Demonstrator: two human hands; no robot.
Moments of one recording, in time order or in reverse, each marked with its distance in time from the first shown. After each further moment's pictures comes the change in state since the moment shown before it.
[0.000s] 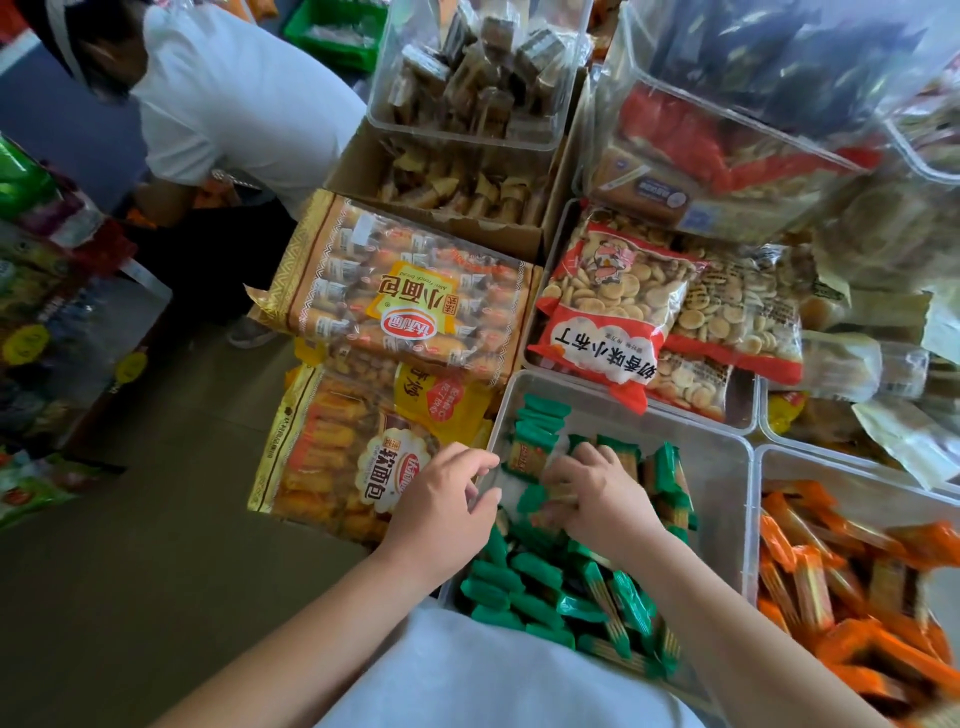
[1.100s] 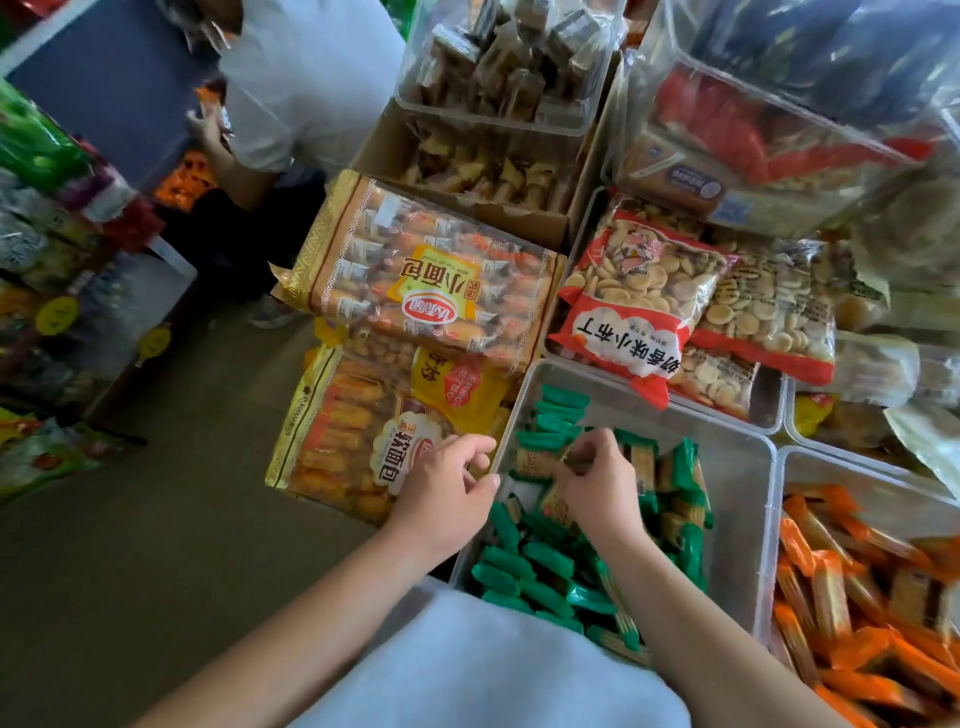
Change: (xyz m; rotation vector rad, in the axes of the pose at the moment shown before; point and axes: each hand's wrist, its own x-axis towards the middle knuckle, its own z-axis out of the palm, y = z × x) left_hand -0.001 -0.012 -0.004 -0.105 0.038 -0.130; right_hand 0.012 -0.032 0.015 0.685 0.281 0.444
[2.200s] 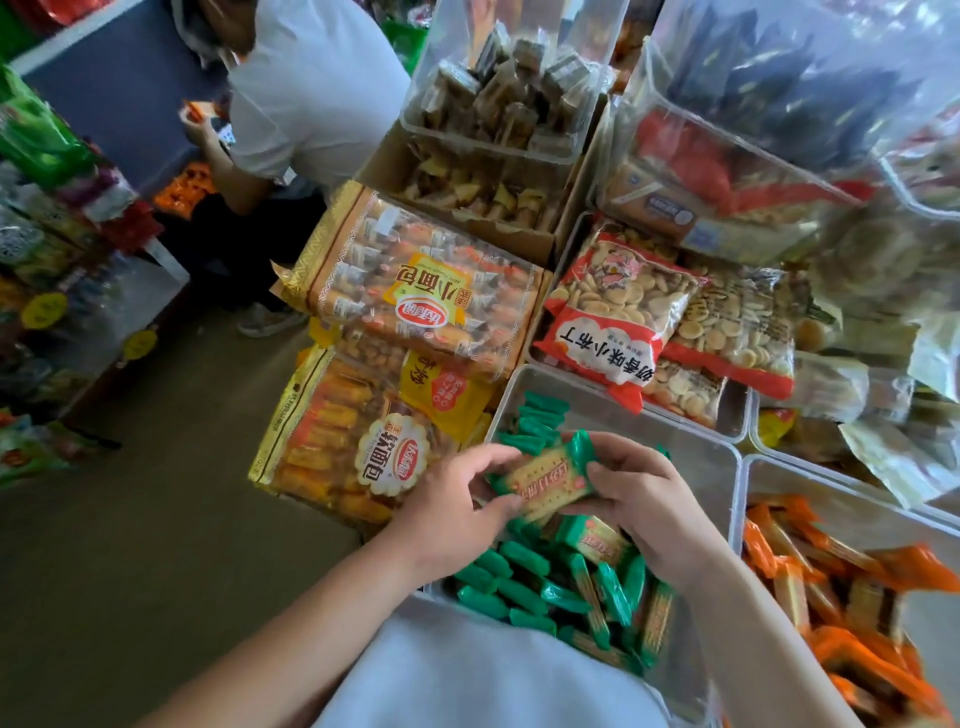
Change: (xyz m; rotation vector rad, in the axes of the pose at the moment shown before) left_hand -0.029 0.030 0.002 -0.243 -0.174 0.074; right_hand -0.048 -0.037 -0.094 0.660 -0.453 0.095
